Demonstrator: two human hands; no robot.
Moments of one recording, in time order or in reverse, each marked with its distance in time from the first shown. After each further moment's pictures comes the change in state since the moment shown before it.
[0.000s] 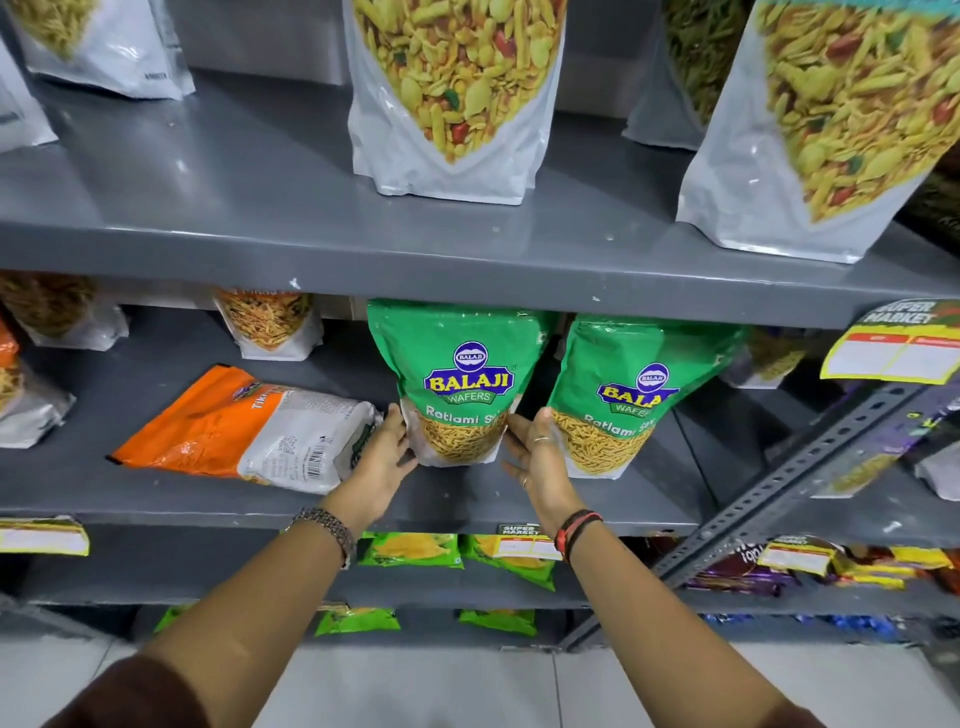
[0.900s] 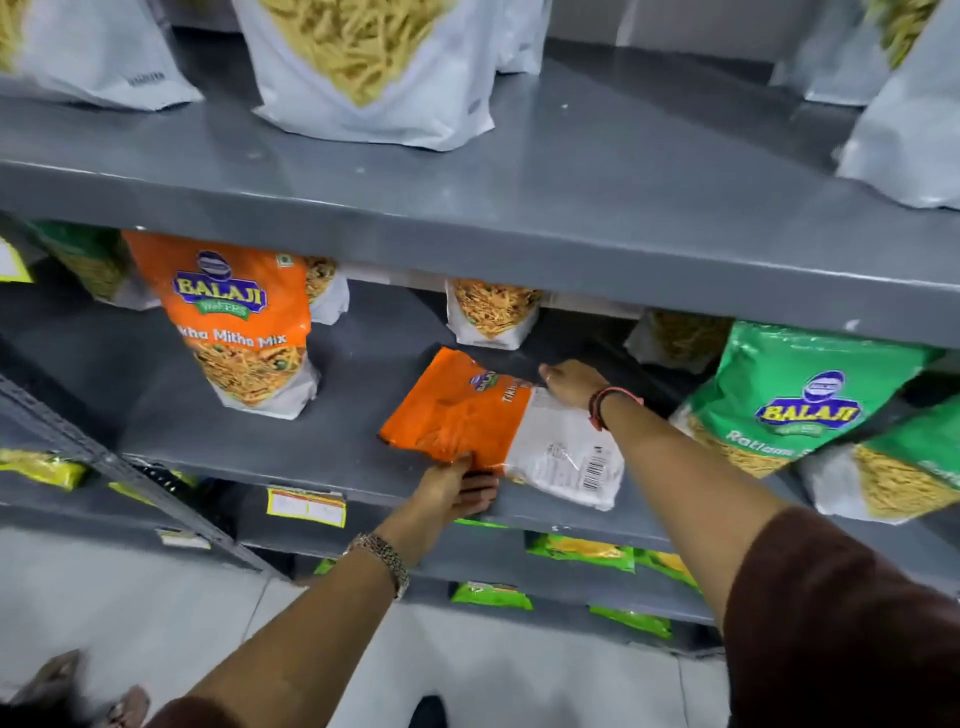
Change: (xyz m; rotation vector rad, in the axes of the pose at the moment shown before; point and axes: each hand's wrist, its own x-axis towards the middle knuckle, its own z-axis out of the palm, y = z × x) left_hand 0.025 0.029 -0.255 0.034 0.044 -0.231; right_hand 0.104 -0.013 0.278 -1.180 -0.123 -0.025
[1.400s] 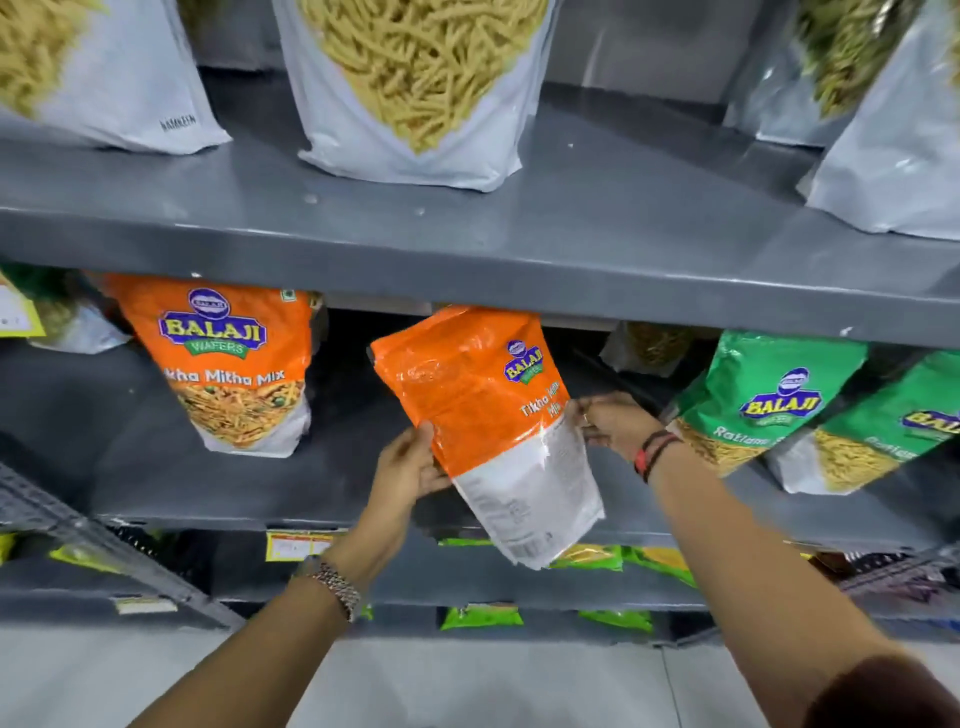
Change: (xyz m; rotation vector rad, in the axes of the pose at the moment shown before) left_hand -0.029 0.048 -0.055 0.077 -0.095 0.450; right_hand -0.039 0.026 0.005 0.651 0.111 0.226
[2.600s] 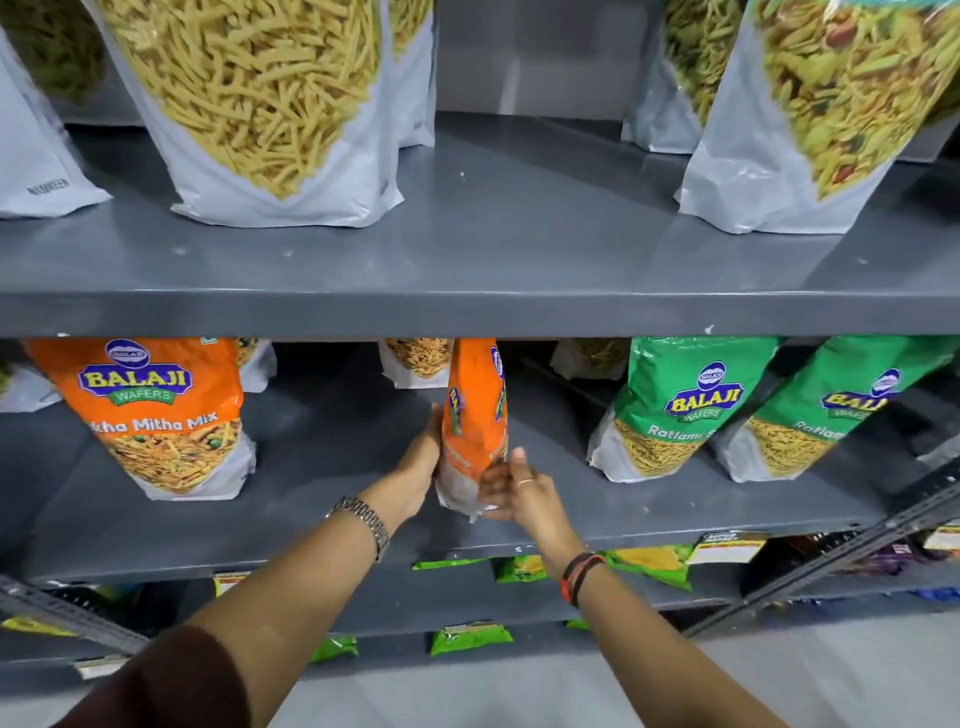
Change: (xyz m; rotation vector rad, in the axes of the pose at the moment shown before) left_hand 0.020 0.037 0.100 0.066 -0.063 -0.322; right_hand -0.066 0.052 0.044 0.387 -0.025 -0.181
